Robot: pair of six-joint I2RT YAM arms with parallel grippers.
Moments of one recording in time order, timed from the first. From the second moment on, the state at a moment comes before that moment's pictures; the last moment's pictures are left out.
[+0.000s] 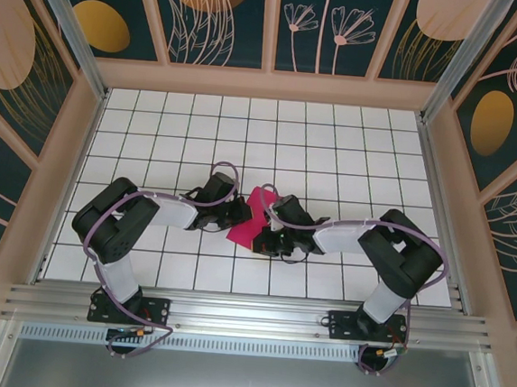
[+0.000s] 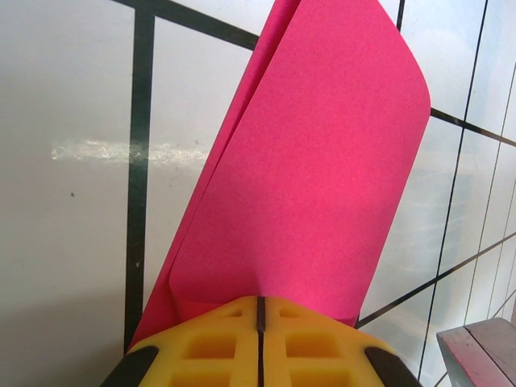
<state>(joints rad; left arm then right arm) -0.64 1.78 0.73 0.21 0.33 -1.00 0.83 1.67 0.65 0.06 -0.51 0.82</state>
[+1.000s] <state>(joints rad) -0.64 1.78 0.73 0.21 0.34 -0.99 0.80 1.71 0.69 0.06 -0.51 0.81</state>
